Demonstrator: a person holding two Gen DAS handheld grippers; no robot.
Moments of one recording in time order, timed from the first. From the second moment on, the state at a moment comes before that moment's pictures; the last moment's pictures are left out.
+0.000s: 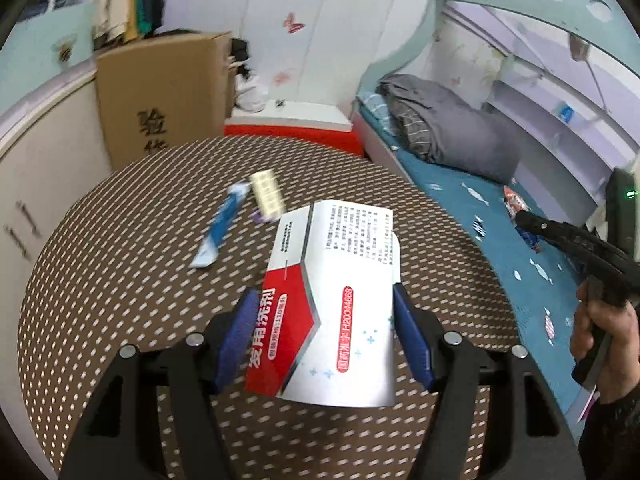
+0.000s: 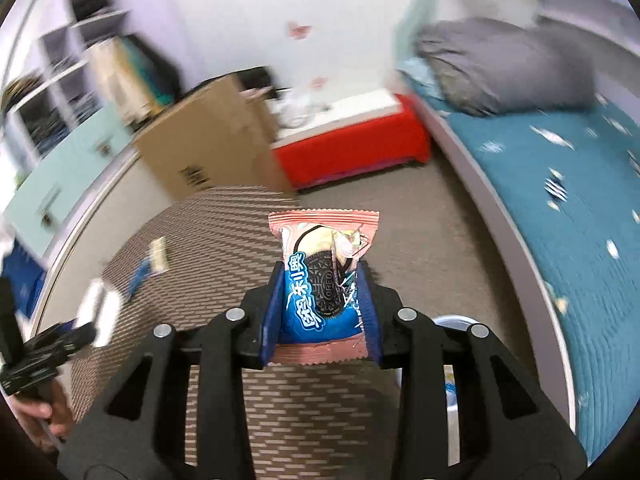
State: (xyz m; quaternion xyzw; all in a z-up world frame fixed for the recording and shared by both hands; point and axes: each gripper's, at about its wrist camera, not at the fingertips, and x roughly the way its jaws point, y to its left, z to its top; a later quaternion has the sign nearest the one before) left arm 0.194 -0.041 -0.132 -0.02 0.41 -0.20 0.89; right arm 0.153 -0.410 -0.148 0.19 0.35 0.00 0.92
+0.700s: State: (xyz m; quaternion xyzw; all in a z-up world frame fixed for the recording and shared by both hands) left arm 0.212 -0.209 -0.126 0.07 0.41 -0.31 0.86; right arm 0.163 -0.561 -0.372 0.40 0.45 -0.12 0.79
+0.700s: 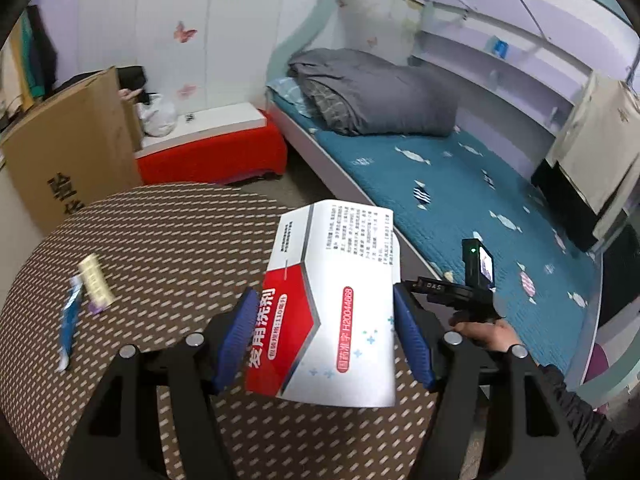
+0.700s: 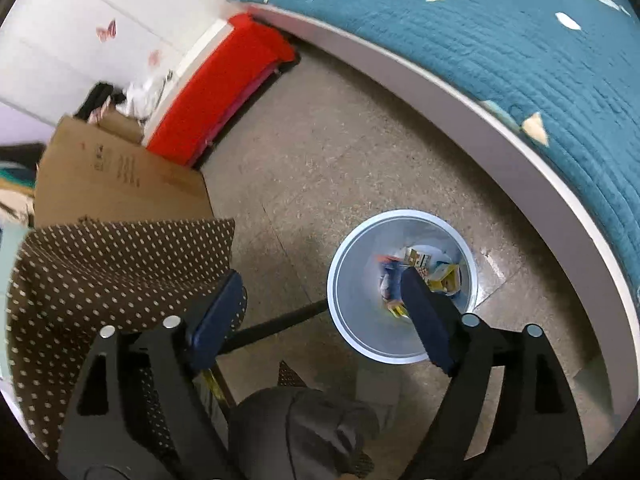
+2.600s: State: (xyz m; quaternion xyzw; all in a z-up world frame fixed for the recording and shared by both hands) left arm 0.245 -0.304 -0.127 0.08 0.45 -0.30 0.84; right arm 0.112 -0.509 -0.155 0.30 0.33 -0.11 0.89
